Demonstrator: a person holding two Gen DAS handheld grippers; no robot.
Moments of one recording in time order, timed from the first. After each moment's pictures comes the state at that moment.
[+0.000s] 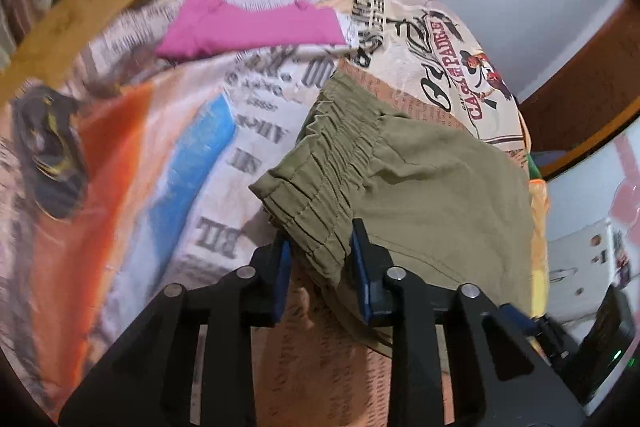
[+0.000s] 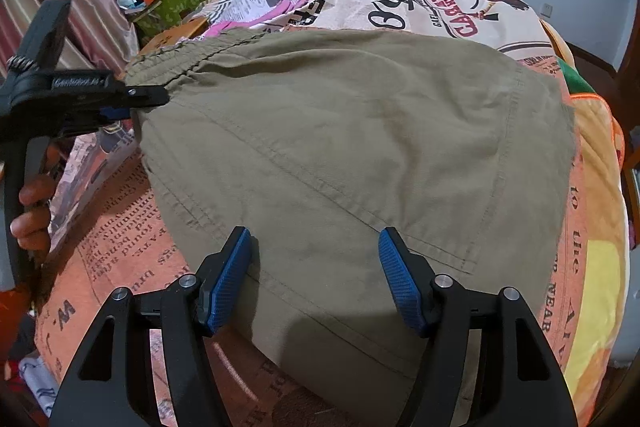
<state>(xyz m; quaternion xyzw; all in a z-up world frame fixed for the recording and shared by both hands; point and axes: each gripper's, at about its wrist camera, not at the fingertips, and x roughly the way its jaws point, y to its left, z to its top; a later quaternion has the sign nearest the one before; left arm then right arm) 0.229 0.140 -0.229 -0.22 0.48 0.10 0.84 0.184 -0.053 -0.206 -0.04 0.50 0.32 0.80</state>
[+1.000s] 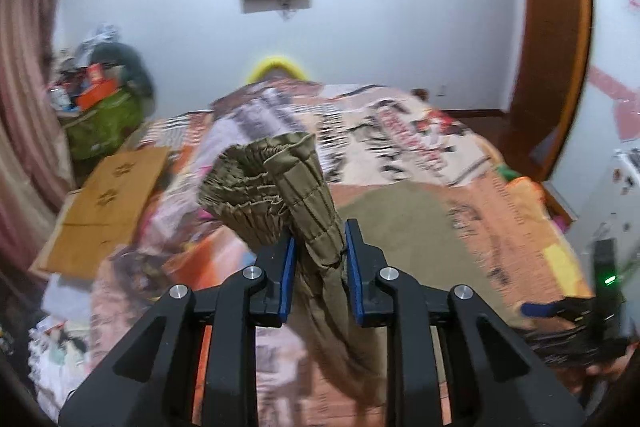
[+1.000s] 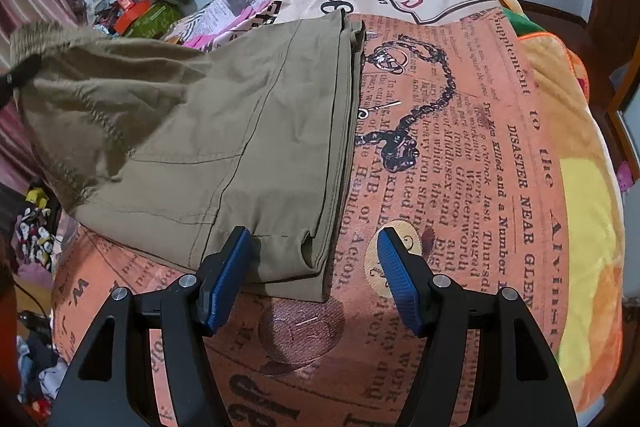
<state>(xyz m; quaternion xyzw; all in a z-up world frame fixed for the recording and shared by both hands) 0.159 0.080 -0.114 -0.02 0.31 0.09 0.95 0.161 -0.092 -0.206 0.02 0.52 0.27 0.81</state>
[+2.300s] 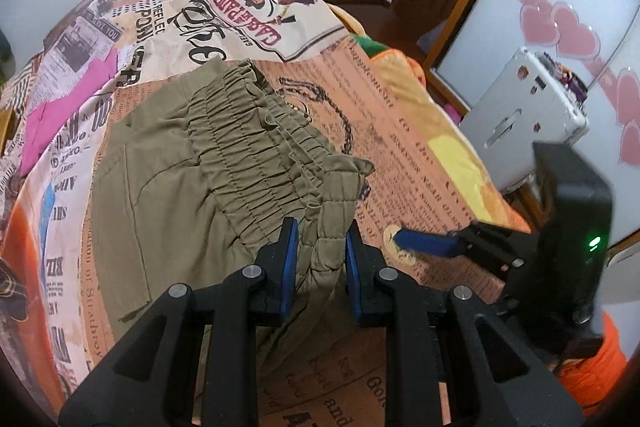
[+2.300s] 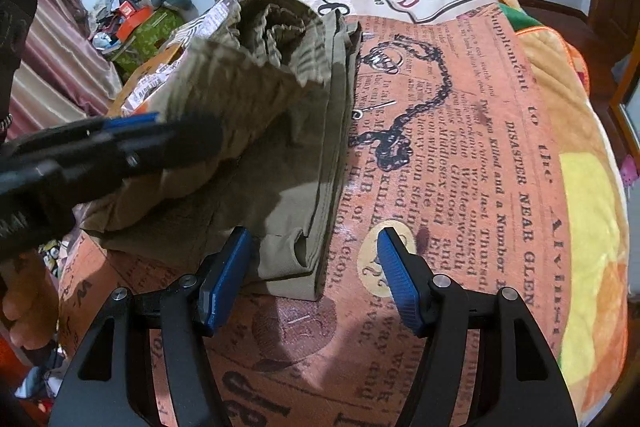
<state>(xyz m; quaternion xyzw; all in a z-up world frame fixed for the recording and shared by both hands) 0.225 -0.043 -0.206 -0.02 0.50 -0.14 0.86 0.160 -0.097 -0.203 0.04 0.52 0.27 0.81</state>
